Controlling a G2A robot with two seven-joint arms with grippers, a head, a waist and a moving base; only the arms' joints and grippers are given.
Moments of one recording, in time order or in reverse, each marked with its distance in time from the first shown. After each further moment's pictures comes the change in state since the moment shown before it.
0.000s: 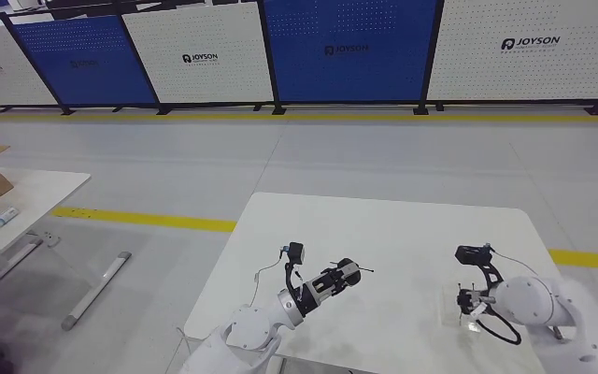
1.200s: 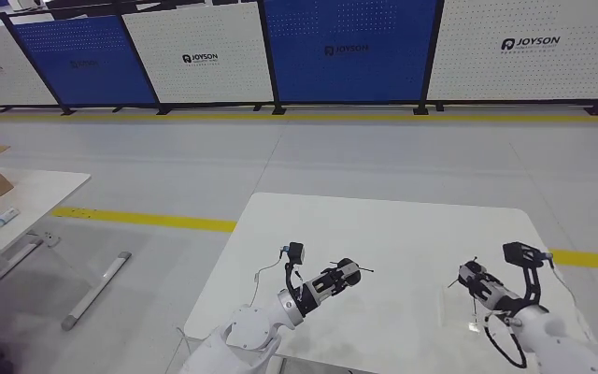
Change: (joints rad) left arm 0.000 0.000 0.000 0.000 0.000 0.000 0.000; right arm -0.455 -0.007 0.258 -0.339 0.259 -0.034 -0.788
